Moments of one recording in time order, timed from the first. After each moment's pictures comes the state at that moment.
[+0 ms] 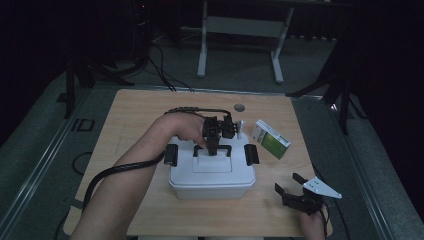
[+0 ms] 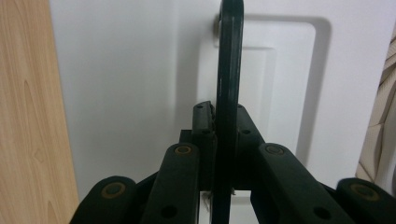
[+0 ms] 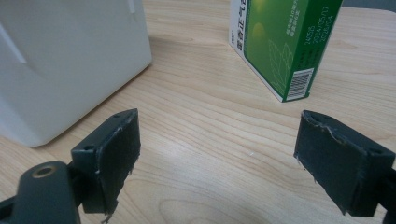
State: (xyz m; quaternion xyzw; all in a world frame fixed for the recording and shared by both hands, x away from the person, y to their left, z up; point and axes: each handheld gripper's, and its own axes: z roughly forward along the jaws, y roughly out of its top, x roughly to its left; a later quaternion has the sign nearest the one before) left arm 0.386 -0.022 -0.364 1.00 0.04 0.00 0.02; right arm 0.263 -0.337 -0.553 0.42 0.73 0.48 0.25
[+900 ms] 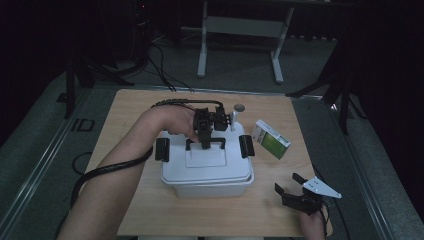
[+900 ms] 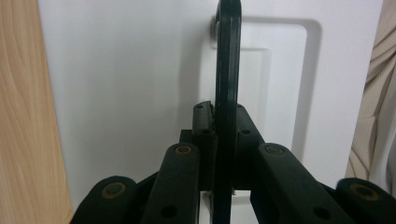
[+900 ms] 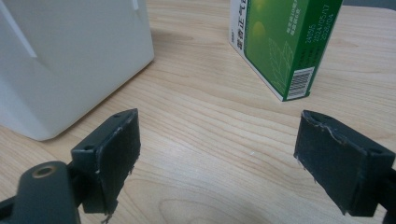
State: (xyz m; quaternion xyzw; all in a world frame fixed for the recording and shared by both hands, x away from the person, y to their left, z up) left arm 0.377 0.005 -0.329 1.00 0.06 0.02 0.04; right arm 0.264 -0.336 -0.553 0.42 0.73 0.48 0.25
